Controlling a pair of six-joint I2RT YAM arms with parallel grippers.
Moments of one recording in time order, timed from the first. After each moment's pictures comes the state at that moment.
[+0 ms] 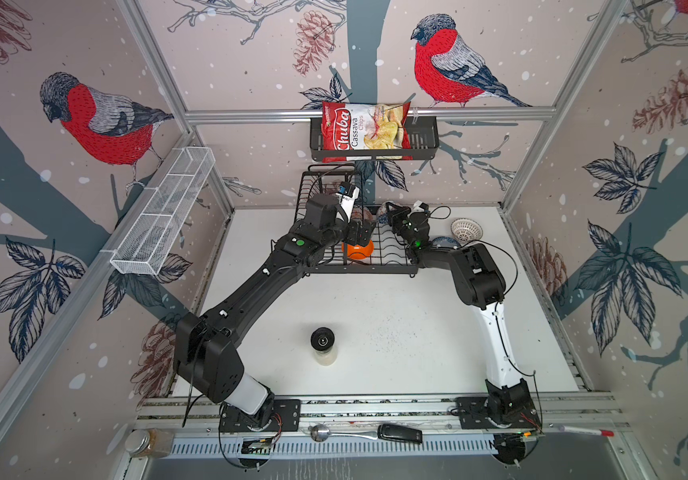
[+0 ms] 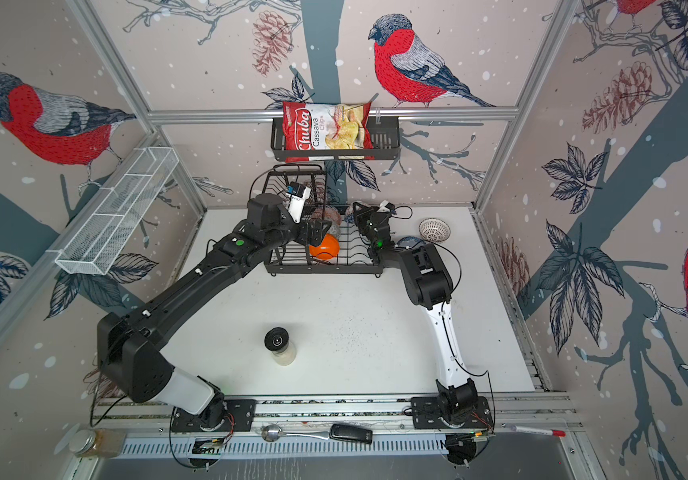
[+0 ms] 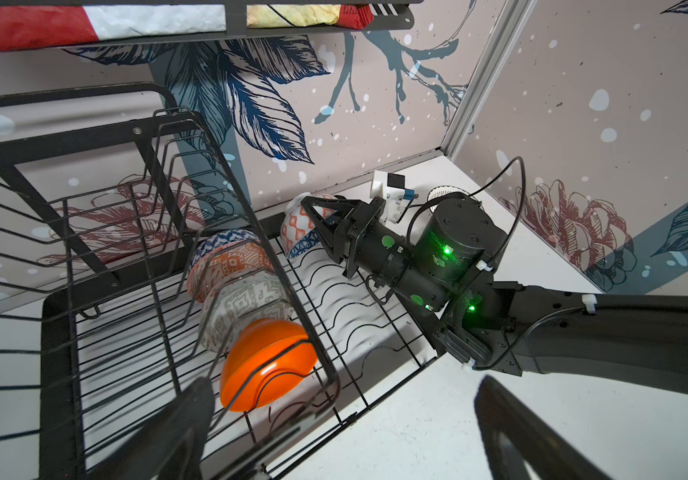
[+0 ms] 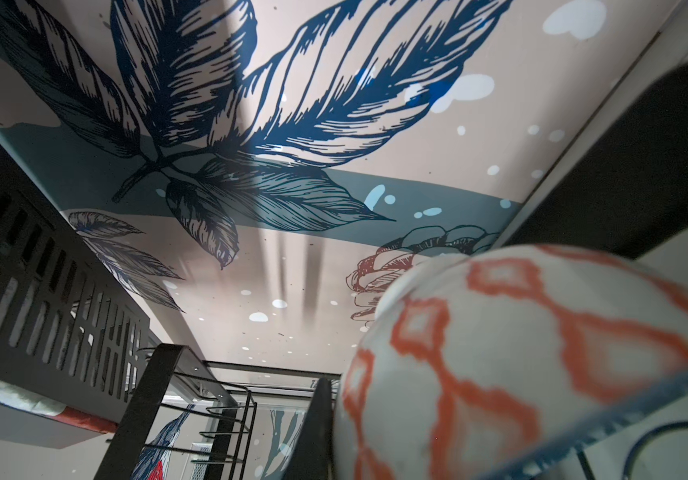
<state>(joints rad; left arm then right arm) -0.53 1.54 1.41 -0.27 0.13 -0.11 0.42 2.44 1.60 0.88 -0.07 1.39</state>
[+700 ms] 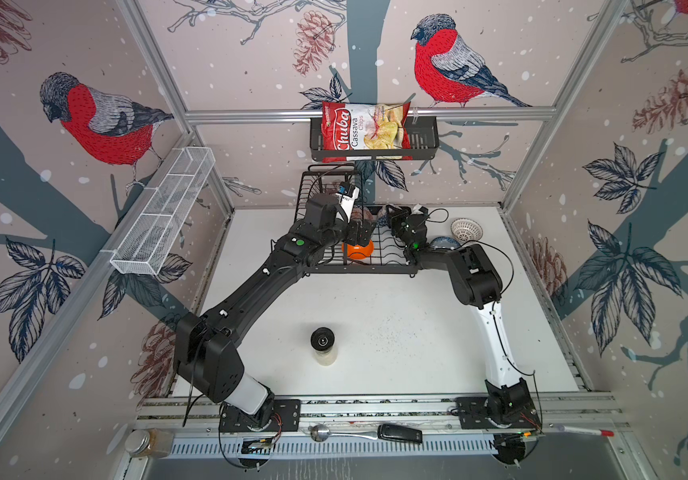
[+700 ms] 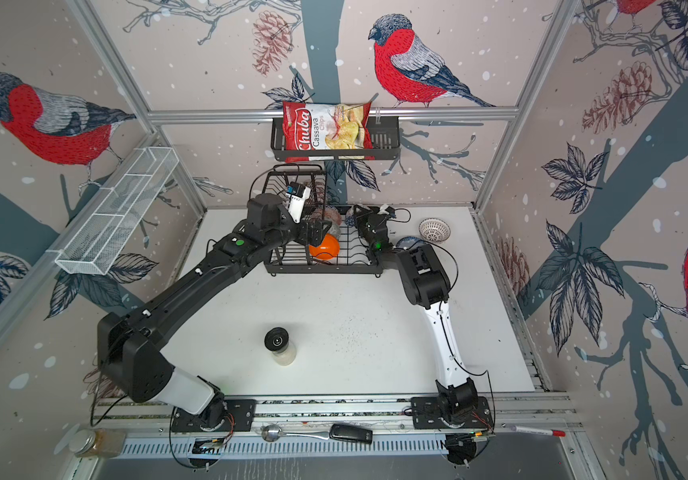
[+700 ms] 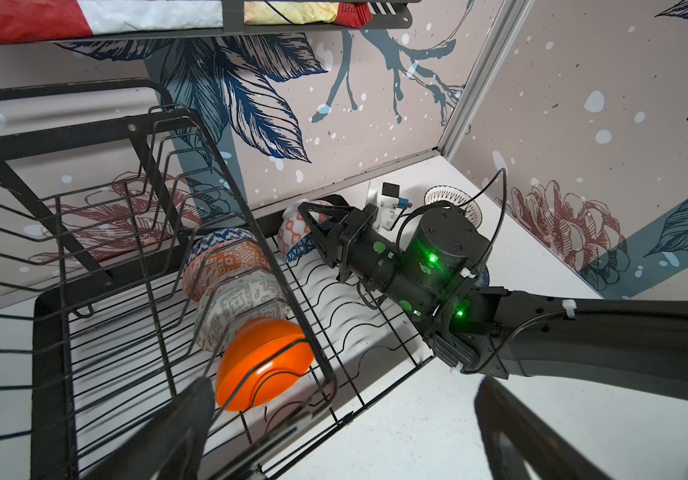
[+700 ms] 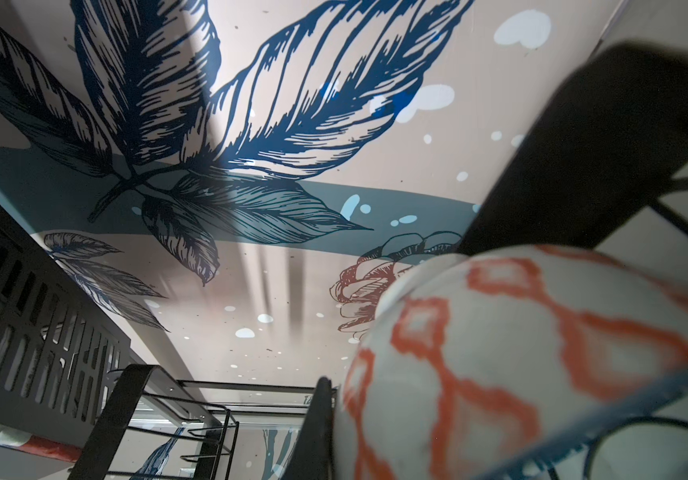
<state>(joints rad) -0.53 1.54 1.41 -0.27 0.14 -0.12 0.42 2.46 1.60 0.88 -0.03 1.42</state>
